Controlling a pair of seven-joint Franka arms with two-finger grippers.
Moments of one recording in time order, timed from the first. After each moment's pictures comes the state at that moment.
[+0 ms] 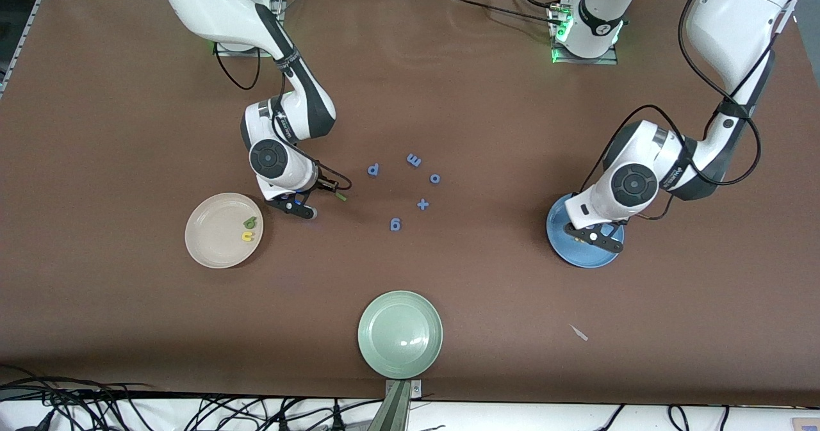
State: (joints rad) left arm 0.30 0.56 -0.52 -1.86 0.51 2.09 -0.09; right arm 0.57 0.57 -0.09 -1.94 0.23 2.32 0.65
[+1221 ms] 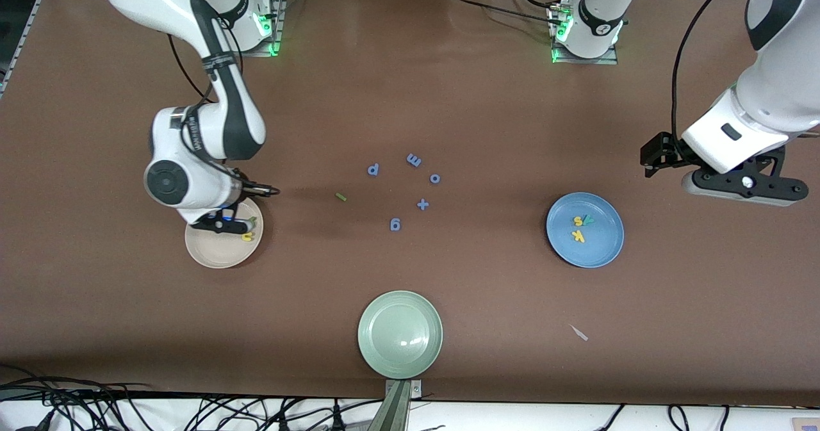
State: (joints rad) left arm 0.29 0.28 -0.58 -1.31 0.24 1.54 -0.11; right arm 0.55 0.49 -0.38 -1.81 0.23 1.97 0.13
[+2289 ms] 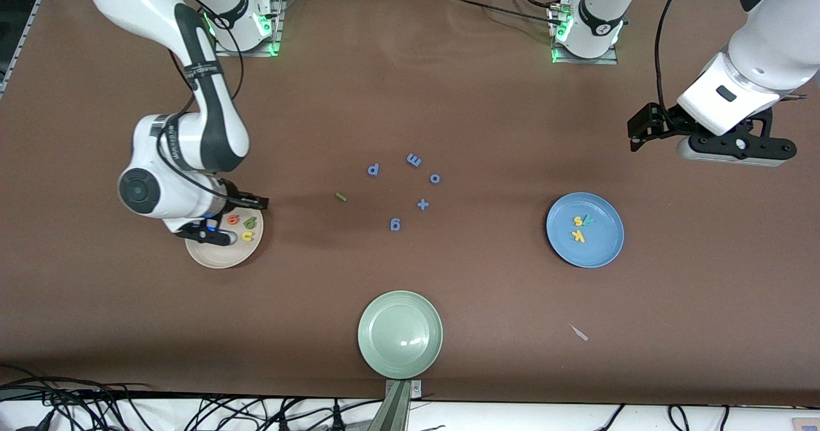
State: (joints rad) left arm -0.10 0.07 -0.10 -1.55 0.03 1.63 -0.11; right arm 0.51 0.53 -0.30 -1.73 0.34 1.97 0.29
